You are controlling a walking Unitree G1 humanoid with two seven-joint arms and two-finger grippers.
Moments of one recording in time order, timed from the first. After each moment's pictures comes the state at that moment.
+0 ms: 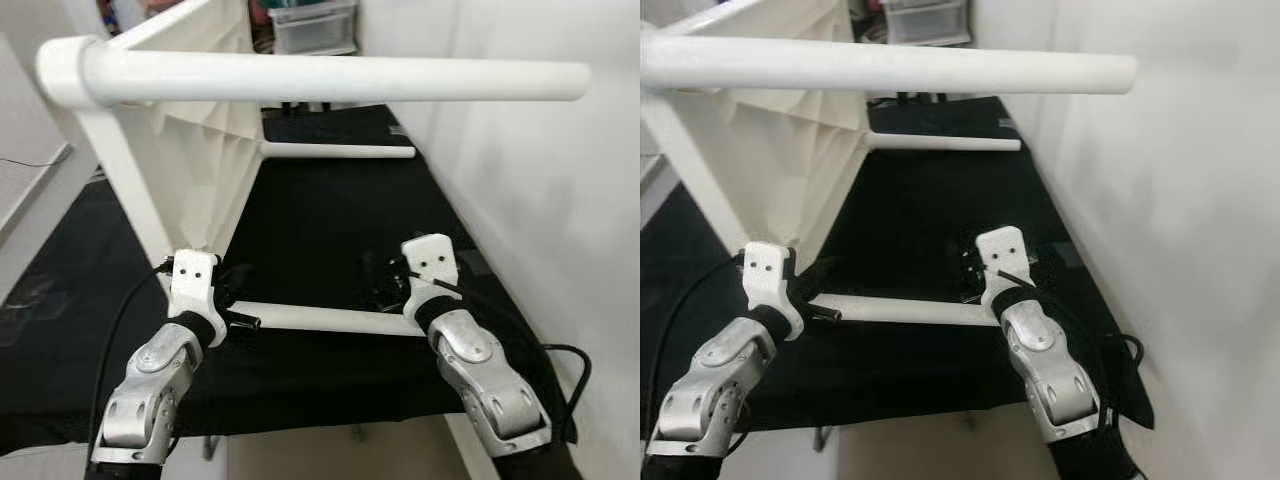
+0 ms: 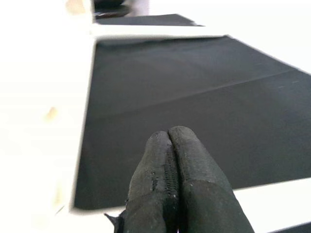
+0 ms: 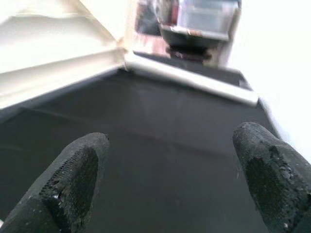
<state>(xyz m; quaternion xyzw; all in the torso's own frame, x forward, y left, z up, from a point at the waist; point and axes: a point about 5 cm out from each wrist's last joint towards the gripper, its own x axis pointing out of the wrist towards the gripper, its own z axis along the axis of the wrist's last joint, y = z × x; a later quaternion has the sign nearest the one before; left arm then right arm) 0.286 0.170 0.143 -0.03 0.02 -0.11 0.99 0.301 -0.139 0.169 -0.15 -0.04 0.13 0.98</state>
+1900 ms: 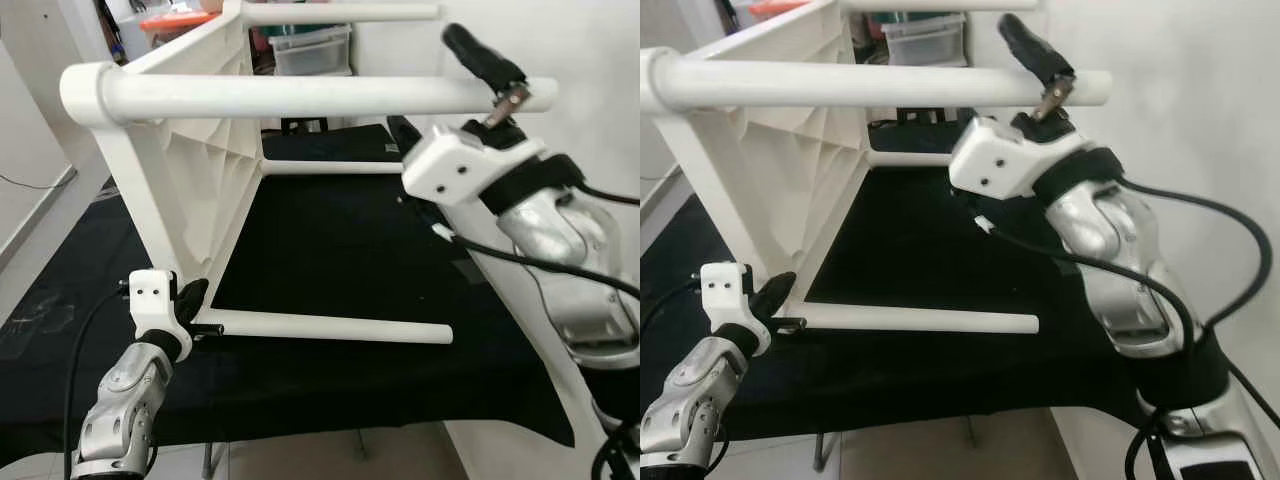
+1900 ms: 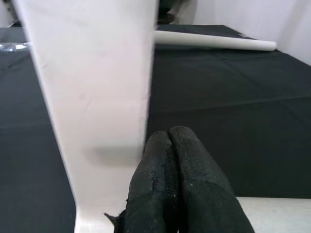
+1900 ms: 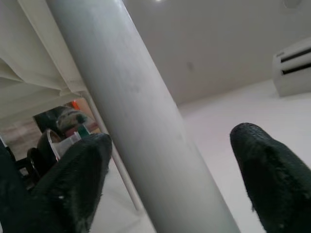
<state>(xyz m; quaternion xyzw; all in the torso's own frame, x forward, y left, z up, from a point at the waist) 0.288 0.208 0.133 -0.06 0.01 -0.03 1.00 0.292 -0.137 0.351 -0.55 -0.36 0.07 0.75</state>
